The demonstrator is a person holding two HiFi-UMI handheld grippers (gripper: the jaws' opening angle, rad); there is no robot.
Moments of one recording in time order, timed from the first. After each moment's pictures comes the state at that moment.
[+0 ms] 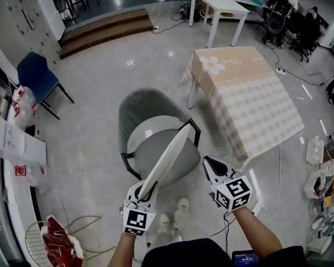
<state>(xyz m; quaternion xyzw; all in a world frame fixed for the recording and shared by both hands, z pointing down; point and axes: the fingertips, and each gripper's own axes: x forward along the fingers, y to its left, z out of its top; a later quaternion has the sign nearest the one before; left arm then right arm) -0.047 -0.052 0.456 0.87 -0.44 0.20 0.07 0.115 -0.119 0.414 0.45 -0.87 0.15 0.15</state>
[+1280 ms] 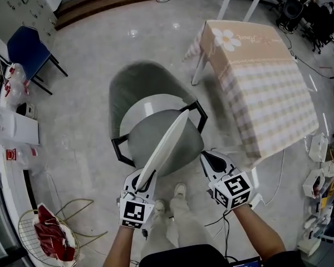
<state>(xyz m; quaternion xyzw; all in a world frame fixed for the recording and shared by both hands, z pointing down) -0.042 -0.105 0.552 0.85 -0.46 0.22 0.13 0.106 -0.161 0.522 0.40 -0.87 0.19 0.19</state>
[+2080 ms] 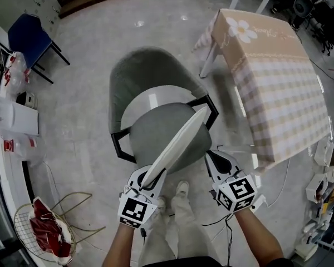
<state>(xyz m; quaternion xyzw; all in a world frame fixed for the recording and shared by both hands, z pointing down) -0.023 -0.119 0.587 0.88 -0.41 0.19 0.16 0.102 -0.173 0.577 0.41 -0.87 0.20 0.18</state>
